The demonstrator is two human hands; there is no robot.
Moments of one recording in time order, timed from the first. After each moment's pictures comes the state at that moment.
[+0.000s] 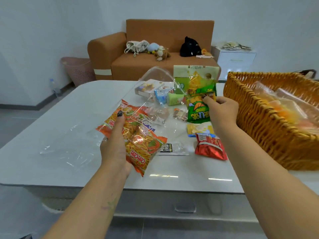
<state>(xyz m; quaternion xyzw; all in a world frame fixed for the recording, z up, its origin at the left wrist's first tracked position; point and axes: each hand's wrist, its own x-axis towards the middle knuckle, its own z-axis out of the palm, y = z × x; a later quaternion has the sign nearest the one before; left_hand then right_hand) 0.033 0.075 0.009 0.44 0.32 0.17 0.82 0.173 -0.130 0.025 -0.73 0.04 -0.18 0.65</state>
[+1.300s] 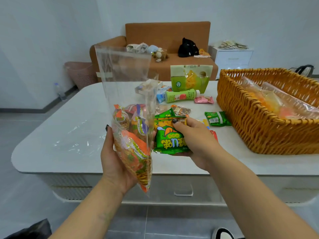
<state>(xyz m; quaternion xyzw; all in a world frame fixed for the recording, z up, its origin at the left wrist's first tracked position) -0.034 0.050 0.010 0.28 0.07 0.05 0.96 0.018 -0.102 0.048 -0.65 -0.01 0.16 0.75</state>
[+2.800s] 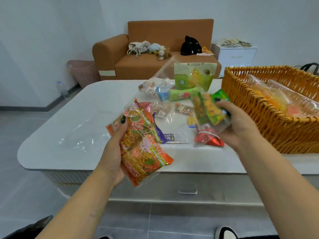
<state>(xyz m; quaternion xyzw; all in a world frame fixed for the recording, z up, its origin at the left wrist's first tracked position) -0.039 0.075 0.017 0.48 0.10 0.05 0.87 0.071 -0.155 0.047 -0.41 0.05 0.08 0.91</state>
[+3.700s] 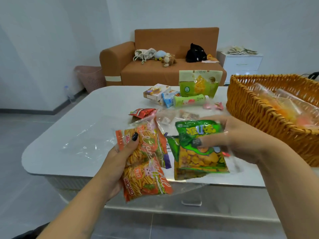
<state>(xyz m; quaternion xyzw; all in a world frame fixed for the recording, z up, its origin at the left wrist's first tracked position) -0.045 0.087 0.010 0.55 0.14 0.02 0.82 0.038 -0.157 0.083 -0.71 -0.20 0.28 0.61</state>
